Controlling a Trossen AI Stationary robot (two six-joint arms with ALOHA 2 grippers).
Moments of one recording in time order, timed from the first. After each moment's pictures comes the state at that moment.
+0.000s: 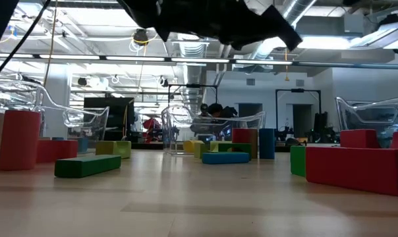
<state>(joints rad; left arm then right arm) 0.04 1.87 1.31 0.37 0.30 0.31 0.75 1.20 1.12 -0.92 0.64 0.73</state>
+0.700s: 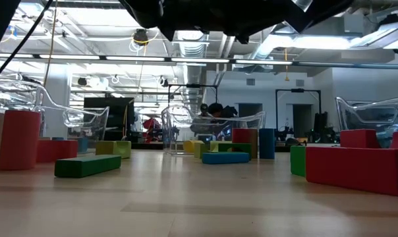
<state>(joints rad) 0.04 1.88 1.33 0.44 0.39 0.26 0.58 1.30 1.12 -0.84 0.73 0.56</state>
